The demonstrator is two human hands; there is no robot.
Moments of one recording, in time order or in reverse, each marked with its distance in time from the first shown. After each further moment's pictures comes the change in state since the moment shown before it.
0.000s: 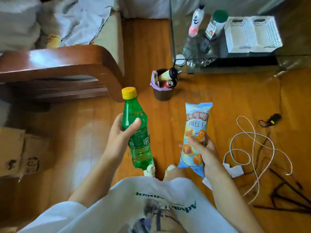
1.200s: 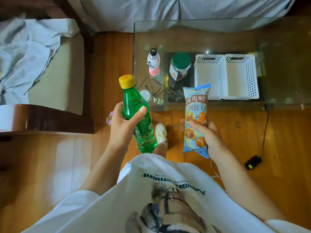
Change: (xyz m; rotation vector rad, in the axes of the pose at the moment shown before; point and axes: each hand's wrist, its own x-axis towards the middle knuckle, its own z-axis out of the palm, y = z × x) left_hand 0.395 0.106 0.359 0.041 0.194 0.008; right_hand 0.378 -0.387 -0.166 -0.155 -0.087 0.045
